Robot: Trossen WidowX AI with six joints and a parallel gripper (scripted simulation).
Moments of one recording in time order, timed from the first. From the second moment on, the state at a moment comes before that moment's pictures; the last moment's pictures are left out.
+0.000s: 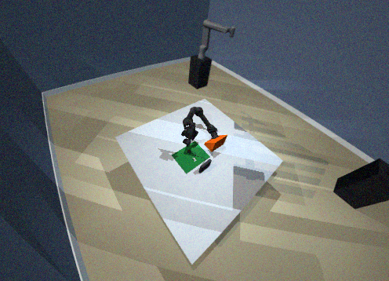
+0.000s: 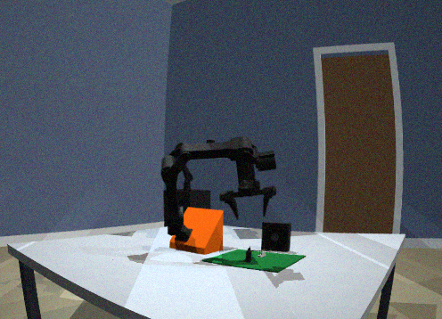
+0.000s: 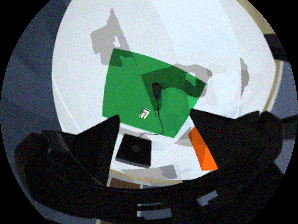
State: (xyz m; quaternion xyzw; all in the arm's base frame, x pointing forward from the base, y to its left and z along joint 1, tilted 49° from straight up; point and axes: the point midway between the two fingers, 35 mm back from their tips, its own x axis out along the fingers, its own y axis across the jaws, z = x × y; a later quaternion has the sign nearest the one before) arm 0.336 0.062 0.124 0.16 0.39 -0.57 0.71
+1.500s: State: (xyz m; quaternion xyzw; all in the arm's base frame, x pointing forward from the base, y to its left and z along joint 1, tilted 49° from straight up) arm 0.335 -0.044 0.034 0.10 0.39 -0.60 0.69
